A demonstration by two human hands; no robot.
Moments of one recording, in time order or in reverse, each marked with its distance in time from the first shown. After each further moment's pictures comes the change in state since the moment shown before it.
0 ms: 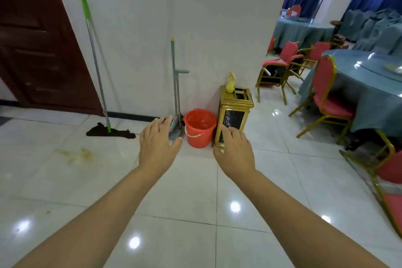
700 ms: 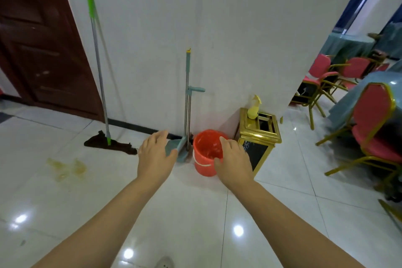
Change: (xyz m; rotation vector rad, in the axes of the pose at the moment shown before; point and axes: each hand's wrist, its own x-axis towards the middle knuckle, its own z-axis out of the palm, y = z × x) left_hand 0.277 -0.072 0.107 -0.089 -0.026 -0.242; right_hand 0.314 0.002 0.111 0.007 -0.081 -0.079
